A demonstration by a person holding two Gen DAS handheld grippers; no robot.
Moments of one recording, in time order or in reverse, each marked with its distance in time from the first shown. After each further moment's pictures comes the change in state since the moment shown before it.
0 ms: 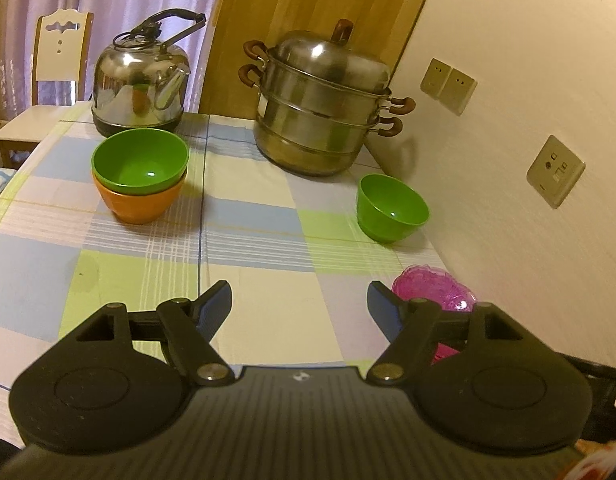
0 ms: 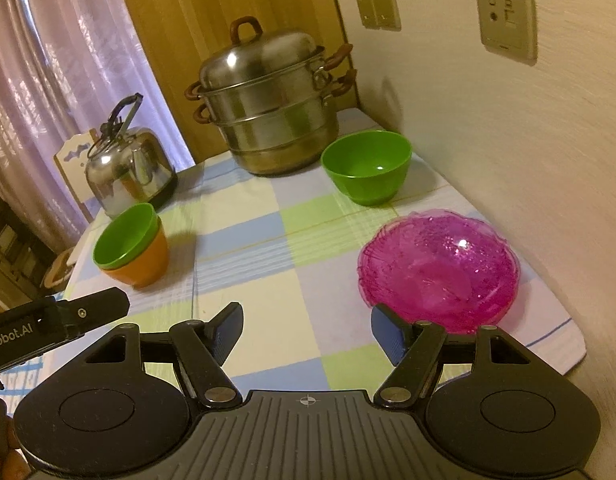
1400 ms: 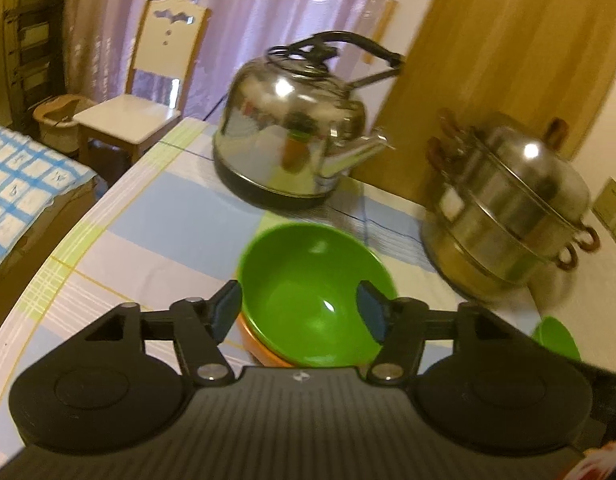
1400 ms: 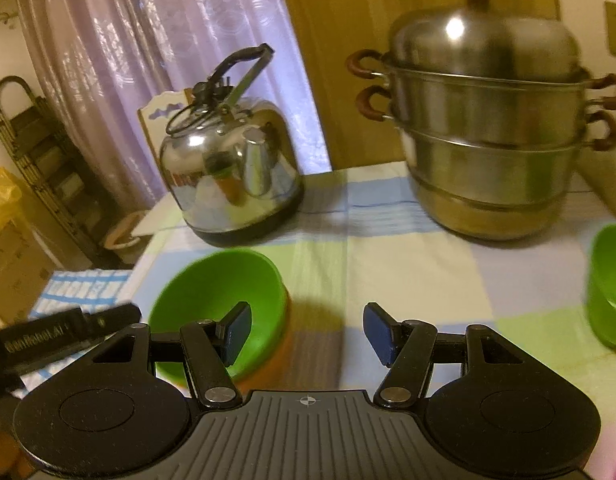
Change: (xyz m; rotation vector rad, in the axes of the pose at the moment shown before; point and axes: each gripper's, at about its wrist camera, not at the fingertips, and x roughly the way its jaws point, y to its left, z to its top) left arm 0.119 0.204 0.118 -0.224 -0.101 0.221; right arm 0.225 0.169 0.090 -0.231 0.044 0.226
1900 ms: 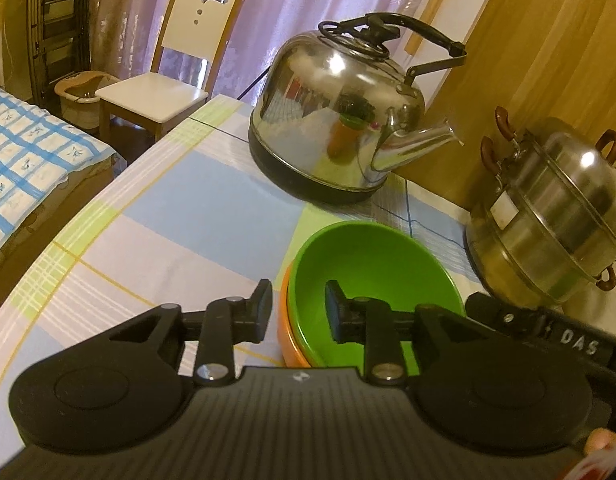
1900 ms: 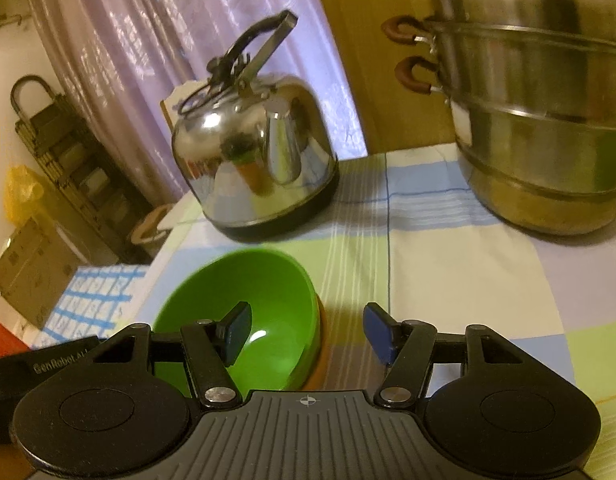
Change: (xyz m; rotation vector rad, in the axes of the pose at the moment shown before) left arm 0.052 0.040 0.004 -0.087 0.024 0.068; right arm 0.074 0.005 0.018 0.007 0.014 0.138
